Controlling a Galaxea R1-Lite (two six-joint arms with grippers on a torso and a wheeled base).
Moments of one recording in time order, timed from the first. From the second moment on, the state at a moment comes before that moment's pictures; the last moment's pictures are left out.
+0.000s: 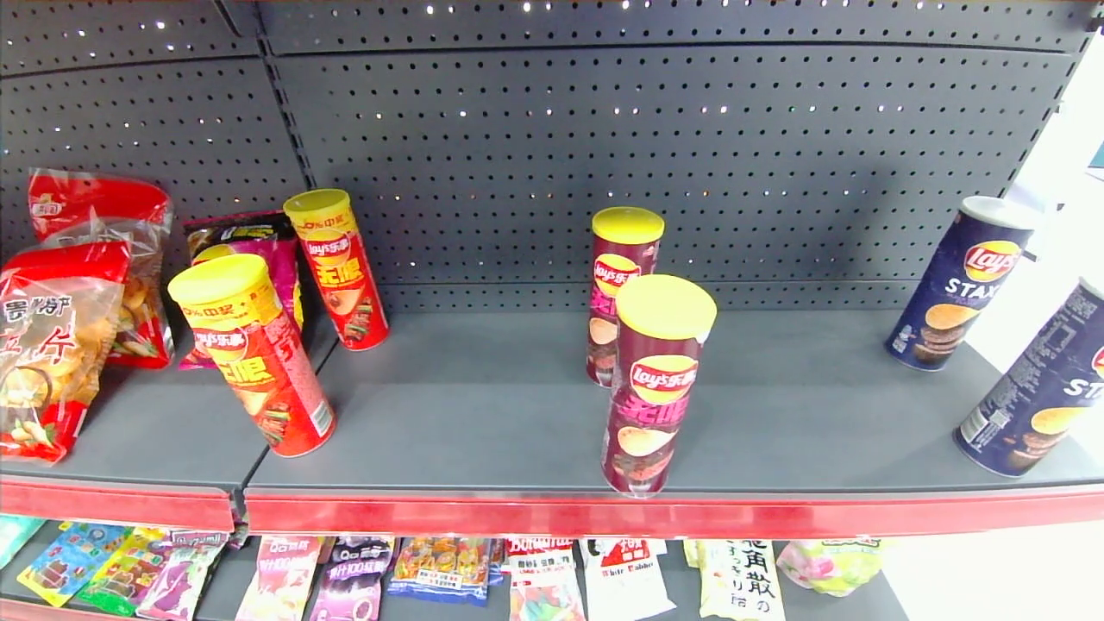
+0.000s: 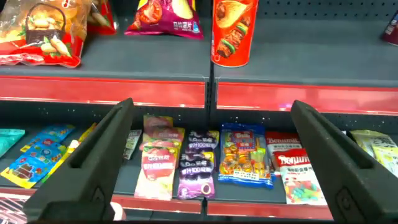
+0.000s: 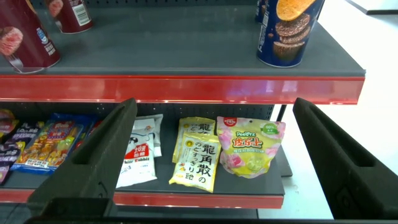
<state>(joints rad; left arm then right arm) 0.00 0.00 0.00 0.00 0.04 -0.01 0.00 0.00 0.00 0.00 0.01 0.00</state>
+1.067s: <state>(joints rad) 0.00 0.00 0.00 0.00 0.04 -0.01 0.03 0.09 -0.15 -0.05 0.05 0.04</state>
